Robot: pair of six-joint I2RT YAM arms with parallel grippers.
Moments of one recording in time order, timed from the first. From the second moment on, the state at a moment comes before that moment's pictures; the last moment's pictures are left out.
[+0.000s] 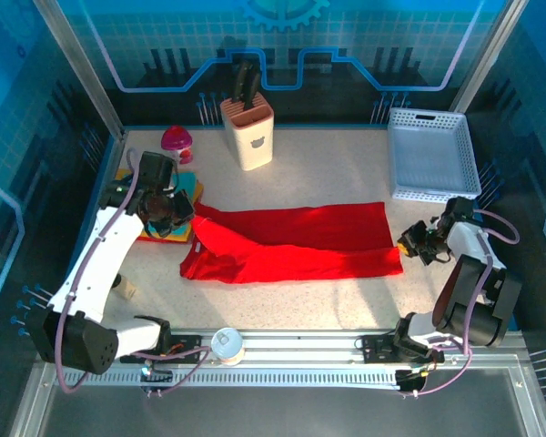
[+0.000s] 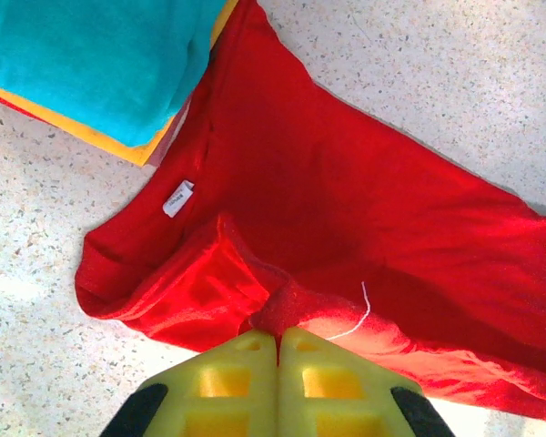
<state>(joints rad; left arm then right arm) -0.14 1.24 1.26 -1.15 0.10 -0.73 -0.43 1.41 0.79 -0.74 -0.49 0.55</state>
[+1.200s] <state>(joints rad) -0.13 1.76 1.48 -0.99 0.10 -0.65 -0.39 1.61 0.82 -0.59 -0.52 0.58</state>
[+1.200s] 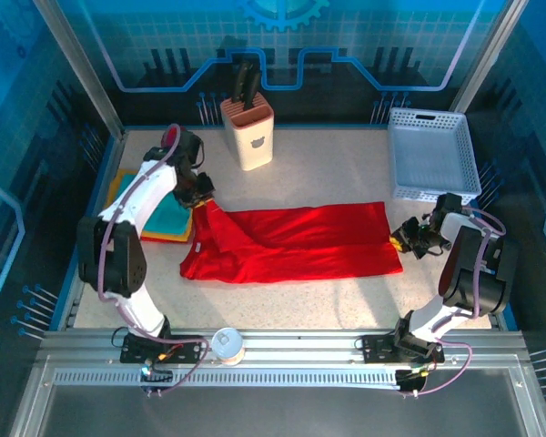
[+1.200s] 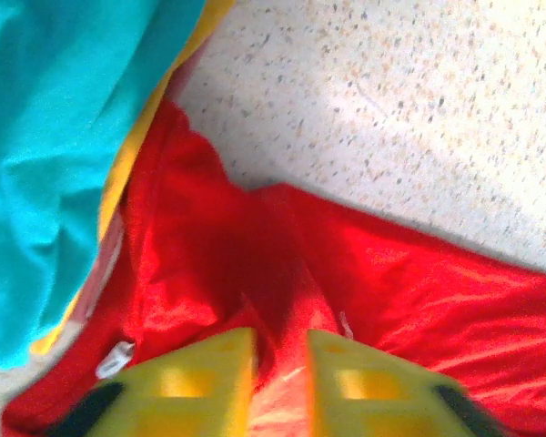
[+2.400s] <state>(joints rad) -0.26 1.41 0.88 -1.10 0.00 -0.70 -0.12 1.43 0.76 -0.71 -0.40 0.47</state>
